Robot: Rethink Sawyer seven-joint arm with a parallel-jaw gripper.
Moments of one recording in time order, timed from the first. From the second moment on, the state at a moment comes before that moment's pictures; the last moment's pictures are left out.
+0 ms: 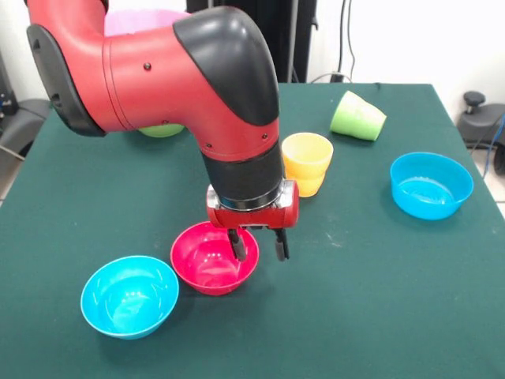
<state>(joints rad) -0.63 -0.27 0.66 1.19 -0.62 0.88 1.95</state>
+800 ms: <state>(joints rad) -0.63 -0.26 0.66 1.19 -0.65 0.87 1.95</state>
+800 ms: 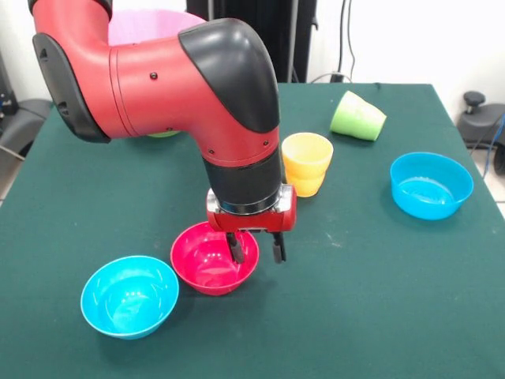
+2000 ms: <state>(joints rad) -0.61 -0.36 0.61 1.22 -0.66 0.81 1.95</state>
